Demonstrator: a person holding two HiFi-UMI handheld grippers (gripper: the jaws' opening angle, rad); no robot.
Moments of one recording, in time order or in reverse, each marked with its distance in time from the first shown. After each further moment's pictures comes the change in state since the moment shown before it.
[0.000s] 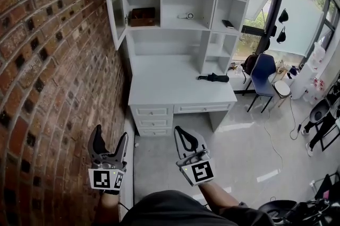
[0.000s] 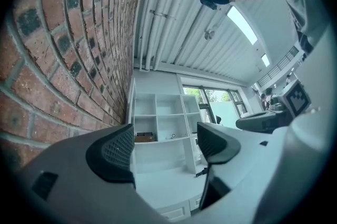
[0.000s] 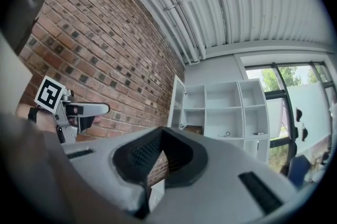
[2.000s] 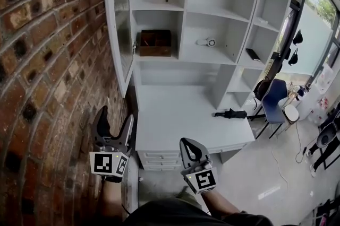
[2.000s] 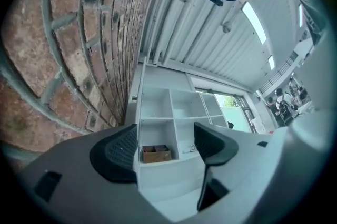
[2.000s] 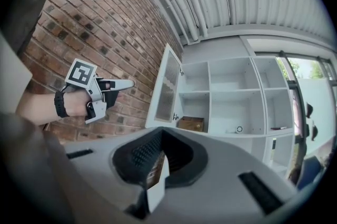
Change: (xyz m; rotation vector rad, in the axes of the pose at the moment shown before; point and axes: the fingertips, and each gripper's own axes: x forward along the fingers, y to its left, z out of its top) left arm 0.350 0.193 -0.073 -0.035 -0.109 -0.026; right arm 0.319 -0.098 -0.107 -0.019 0.080 -0.025
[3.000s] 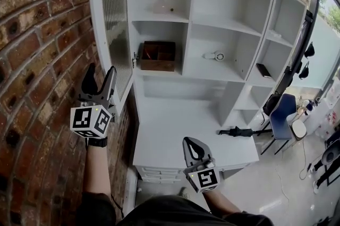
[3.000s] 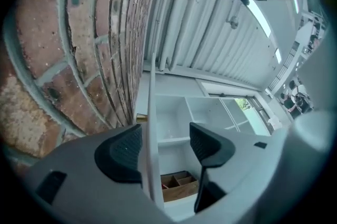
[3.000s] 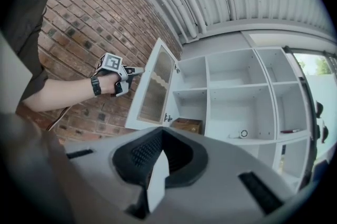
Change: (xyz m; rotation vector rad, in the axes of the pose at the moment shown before) left arm 0.179 0.080 0.049 0.066 -0.128 0.078; right arm 0.081 -0.090 -0.016 -0.012 -0.039 0.047
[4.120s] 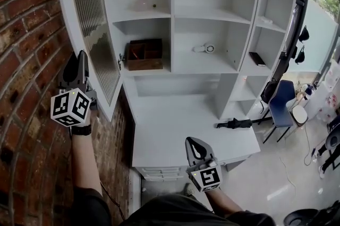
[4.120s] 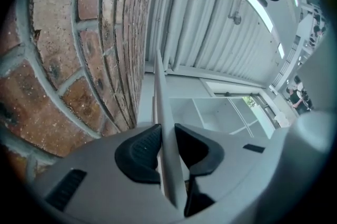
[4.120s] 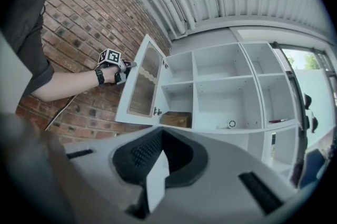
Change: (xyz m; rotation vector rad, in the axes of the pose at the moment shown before) left arm 0.055 0.024 0.021 0.036 -0.011 0.040; right arm -0.018 -0.036 -0.030 0.071 0.039 -0.087
